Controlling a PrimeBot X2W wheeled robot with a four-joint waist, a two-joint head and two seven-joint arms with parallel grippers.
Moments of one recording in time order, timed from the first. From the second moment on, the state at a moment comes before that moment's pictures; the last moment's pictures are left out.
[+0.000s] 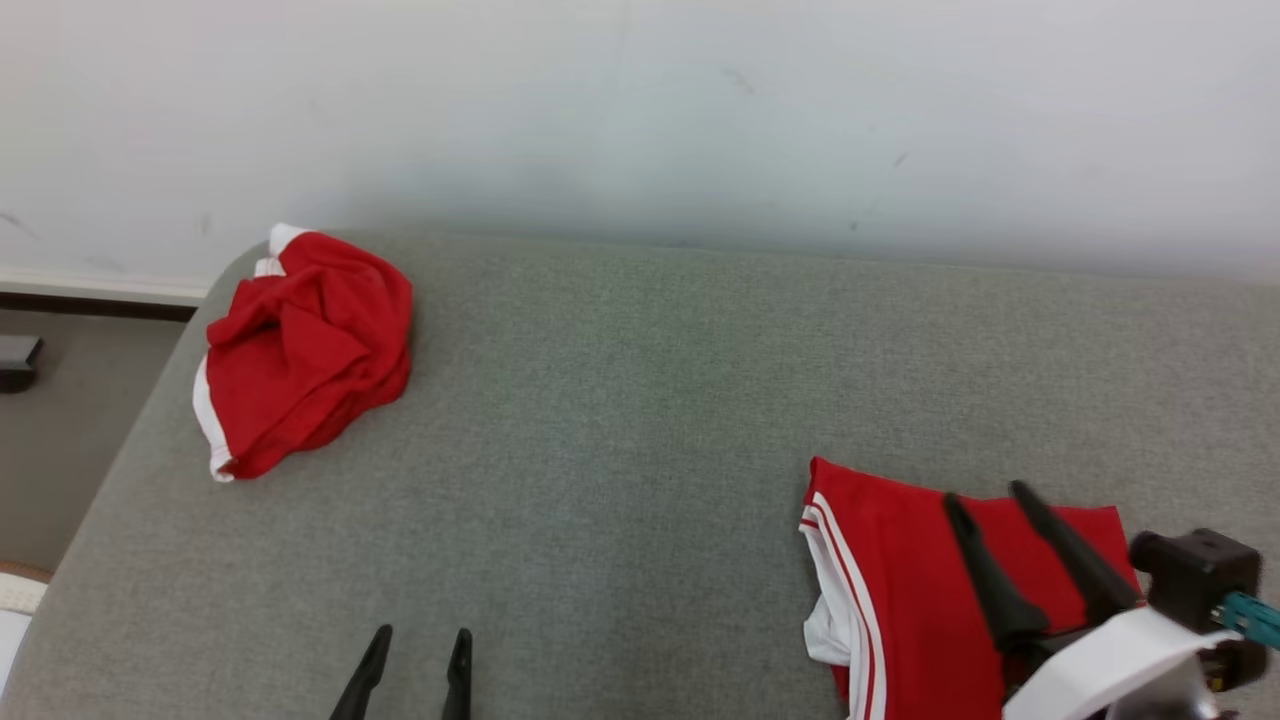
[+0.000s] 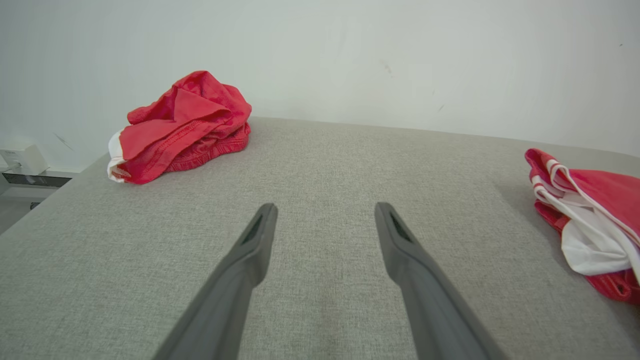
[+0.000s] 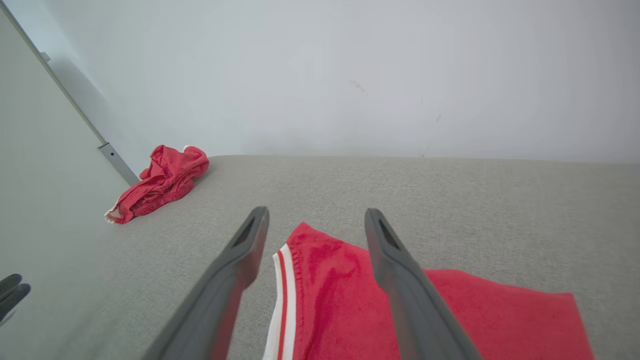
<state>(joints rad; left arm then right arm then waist) 0.13 0.05 -0.11 0.08 -0.09 0.00 -0.26 -0.09 -0.15 0.19 -0.05 0.52 0.13 0.18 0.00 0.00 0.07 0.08</state>
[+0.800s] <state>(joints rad) 0.15 0.05 -0.09 0.11 -0.08 -0.03 -0.26 0.05 -0.19 -0.04 0.20 0.24 0.13 -0.23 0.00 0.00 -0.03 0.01</state>
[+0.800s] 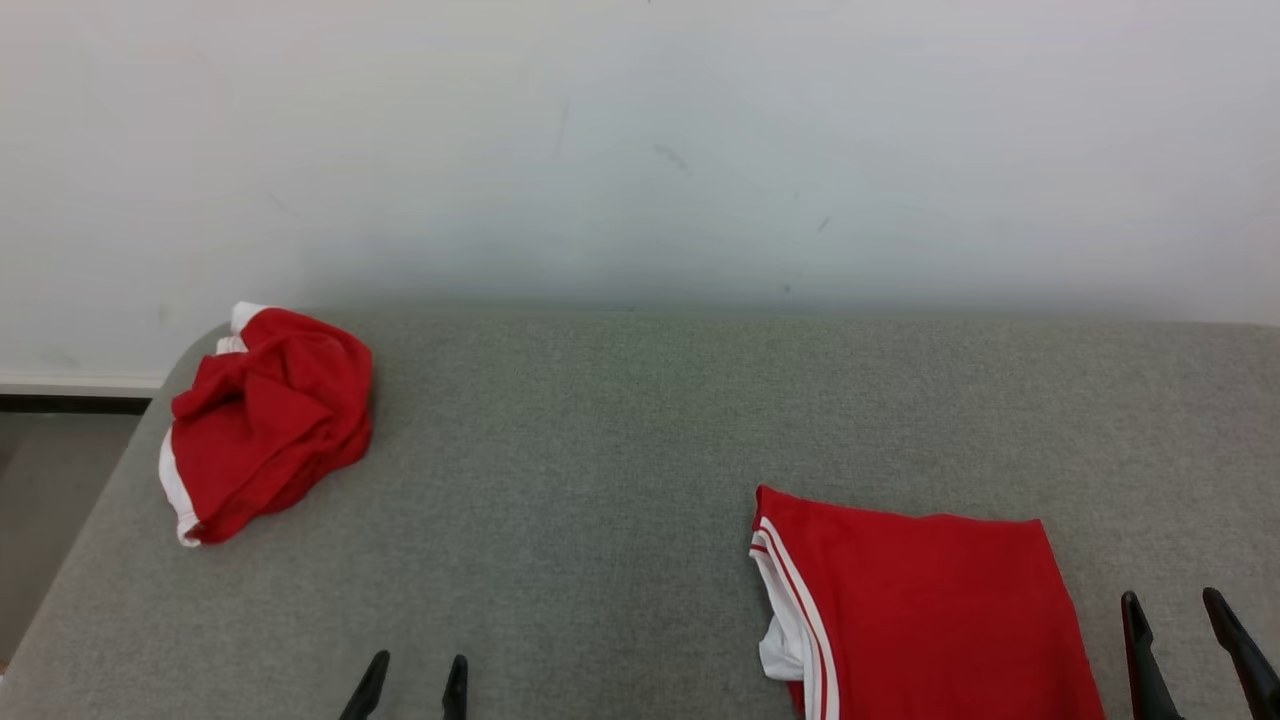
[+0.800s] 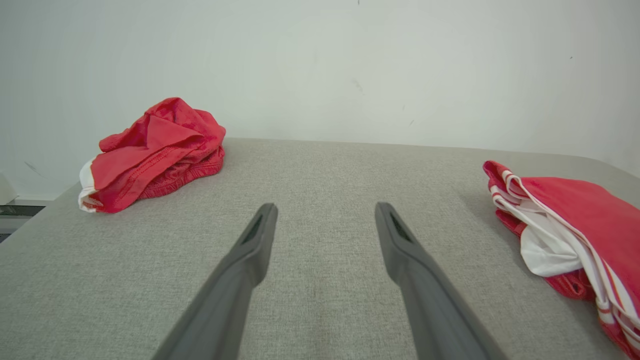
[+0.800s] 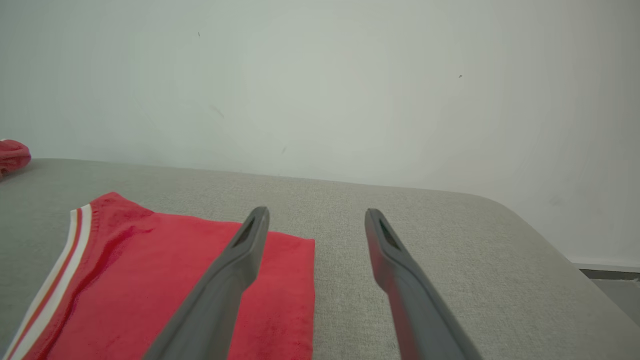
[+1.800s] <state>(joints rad) 0.15 0.05 -0.11 0.12 -0.09 -0.03 -0.26 0.06 -0.16 -0.08 0.28 0.22 0.13 -0.26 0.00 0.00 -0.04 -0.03</state>
